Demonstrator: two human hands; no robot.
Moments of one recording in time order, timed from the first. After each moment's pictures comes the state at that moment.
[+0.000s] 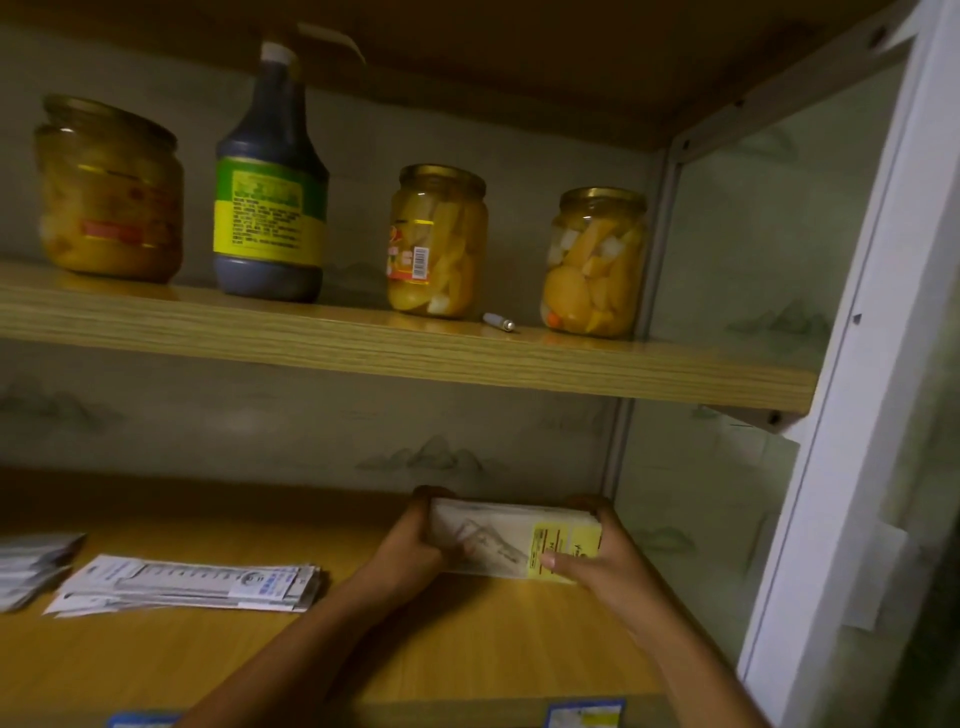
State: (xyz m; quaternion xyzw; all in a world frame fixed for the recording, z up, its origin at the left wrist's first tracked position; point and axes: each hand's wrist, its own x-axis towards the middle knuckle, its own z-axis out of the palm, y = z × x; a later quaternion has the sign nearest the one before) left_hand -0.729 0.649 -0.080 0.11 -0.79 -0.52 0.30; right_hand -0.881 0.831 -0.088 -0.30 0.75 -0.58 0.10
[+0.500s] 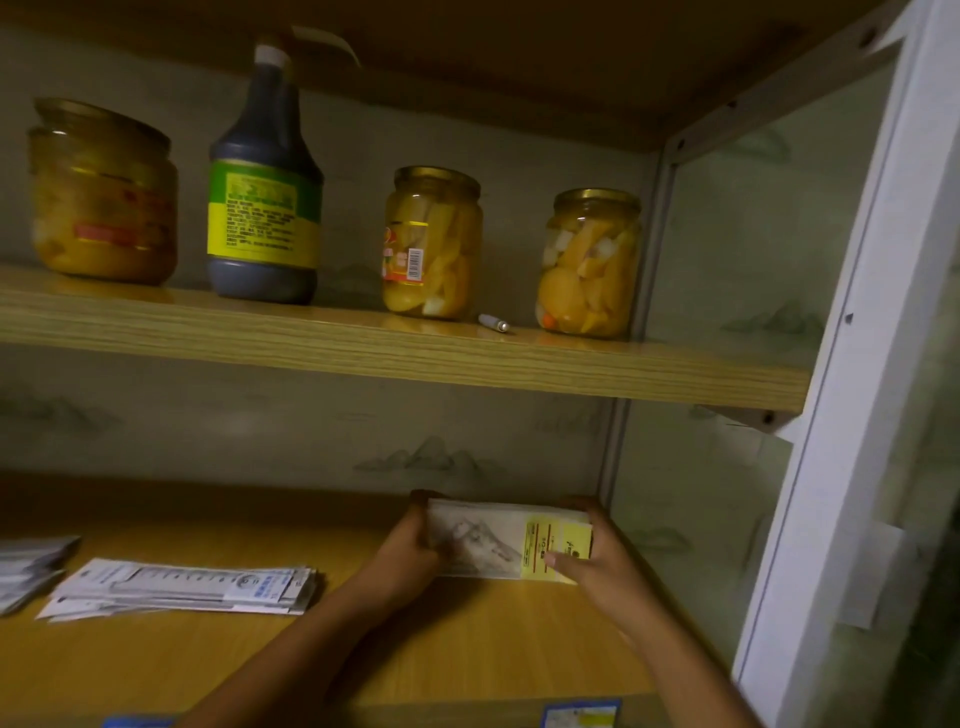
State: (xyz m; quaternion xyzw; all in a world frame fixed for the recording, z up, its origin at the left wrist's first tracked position) left_hand -0.731 0.647 -0.086 0.13 -0.79 -0.55 0.25; right_hand -0.884 0.827 -0.092 -0.31 0.76 -0.56 0.10
